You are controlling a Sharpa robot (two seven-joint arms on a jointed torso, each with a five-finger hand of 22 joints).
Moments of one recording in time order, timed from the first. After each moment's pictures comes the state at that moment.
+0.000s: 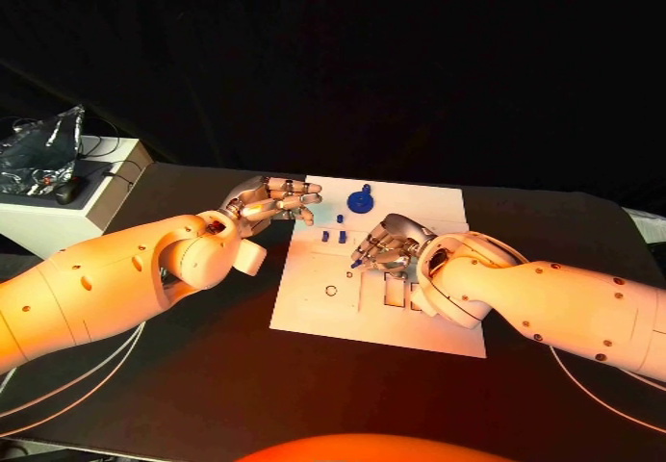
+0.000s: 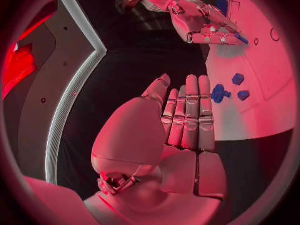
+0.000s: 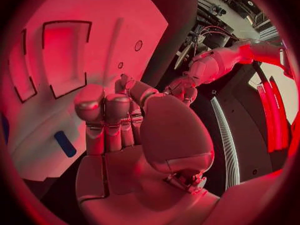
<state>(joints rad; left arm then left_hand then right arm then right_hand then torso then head) 1.00 -0.90 0.19 1.46 -0.22 -0.09 0.28 1.47 -0.02 0.02 0.00 0.29 1.02 0.15 0.07 0.06 1.10 0.13 0.08 0.06 1.08 0.05 0.66 0.25 0.12 1.05 0.05 0.26 1.01 1.20 -0.60 -0.11 1.55 -1.04 -0.39 -0.35 1.34 -0.01 0.43 -0.18 0.09 1.22 0.11 0.06 0.12 1.27 0.05 0.06 0.06 1.42 -0.04 1.04 0.68 0.12 1.46 -0.05 0.79 1.31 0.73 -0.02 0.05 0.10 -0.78</state>
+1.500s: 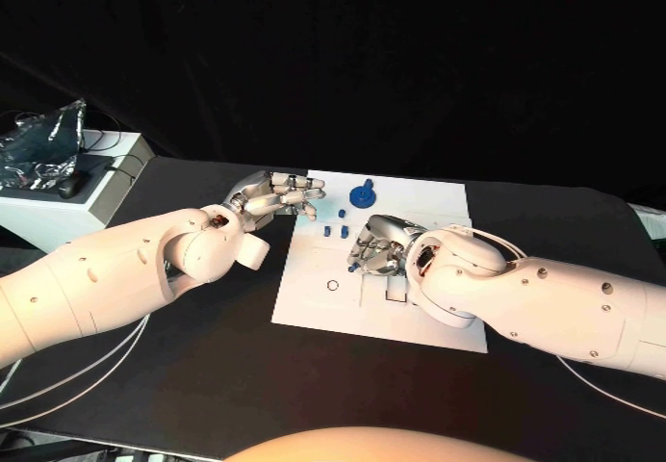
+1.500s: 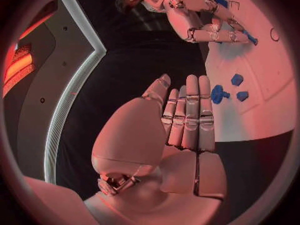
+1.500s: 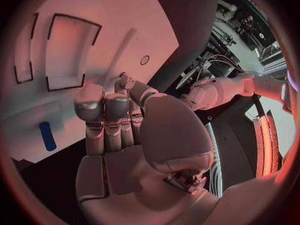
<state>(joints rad) 1.00 -0.89 0.19 1.45 -0.22 -0.08 0.28 1.47 -0.01 0.02 0.00 0.29 1.02 0.15 0.07 0.06 1.10 0.12 0.08 0.06 1.08 0.06 0.66 0.25 0.12 1.06 0.06 0.25 1.01 1.21 -0.56 -0.12 1.57 -1.32 -0.29 -0.45 1.35 -0.01 0.43 -0.19 0.08 1.22 0.11 0.06 0.12 1.27 0.05 0.06 0.06 1.42 -0.04 1.04 0.68 0.11 1.46 -0.05 0.79 1.31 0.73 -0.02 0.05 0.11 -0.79</state>
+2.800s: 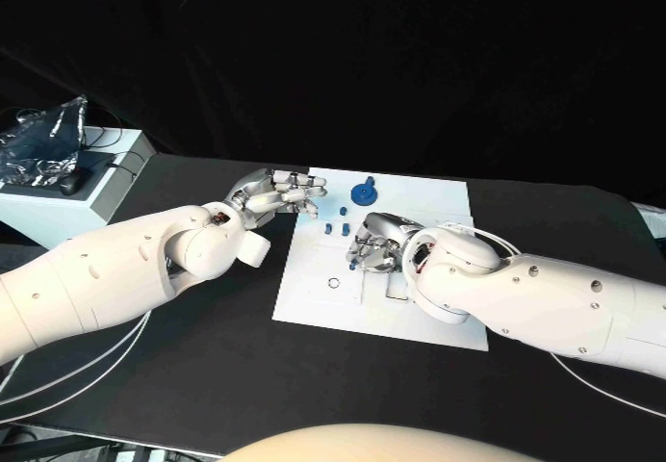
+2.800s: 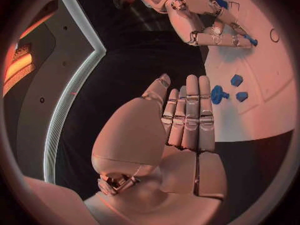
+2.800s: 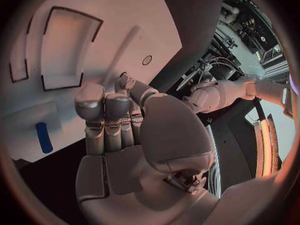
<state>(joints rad) 1.00 -0.89 0.19 1.45 -0.22 -0.07 0.27 1.47 -0.01 0.01 0.00 0.29 1.02 0.15 0.07 0.06 1.10 0.12 0.08 0.06 1.08 0.06 0.66 0.24 0.12 1.06 0.06 0.24 1.01 1.21 -0.53 -0.12 1.53 -1.35 -0.28 -0.44 1.34 -0.01 0.42 -0.19 0.12 1.21 0.11 0.06 0.12 1.27 0.05 0.06 0.06 1.42 -0.03 1.04 0.67 0.12 1.46 -0.05 0.77 1.31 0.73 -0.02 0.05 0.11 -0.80</state>
